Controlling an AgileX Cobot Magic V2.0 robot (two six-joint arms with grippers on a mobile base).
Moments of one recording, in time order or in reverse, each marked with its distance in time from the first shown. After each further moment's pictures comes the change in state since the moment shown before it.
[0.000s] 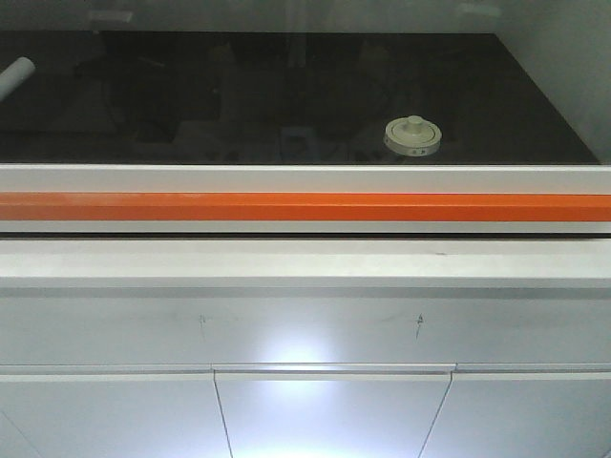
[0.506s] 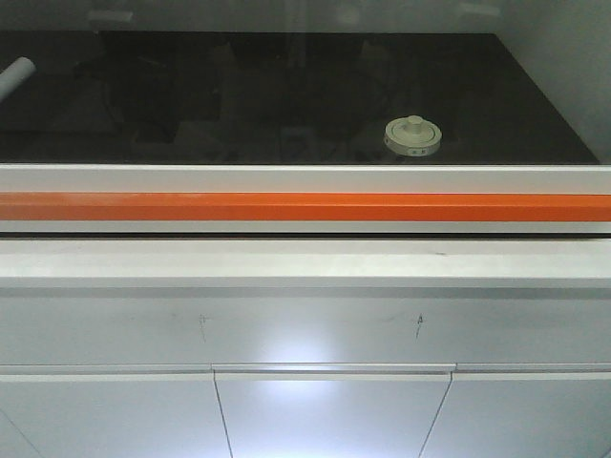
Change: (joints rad) left arm 0.000 0.000 0.000 0.000 0.000 0.000; right arm 0.000 0.000 0.000 0.000 0.000 0.000
